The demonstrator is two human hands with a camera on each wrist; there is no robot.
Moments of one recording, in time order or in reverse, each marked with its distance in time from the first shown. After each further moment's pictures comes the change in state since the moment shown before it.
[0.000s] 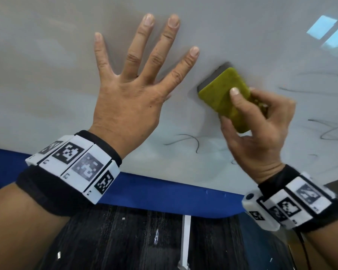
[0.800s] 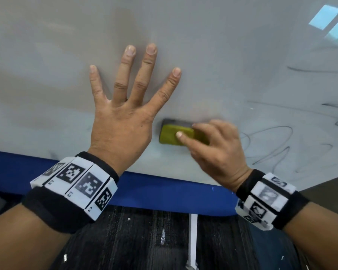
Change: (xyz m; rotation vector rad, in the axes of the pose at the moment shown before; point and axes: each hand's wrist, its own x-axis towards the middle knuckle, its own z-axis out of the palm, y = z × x) left_hand -0.043 0.011 0.032 0.007 -0.022 -0.017; right_hand -0.065 -0.026 0.041 -0.004 -0.213 -0.262
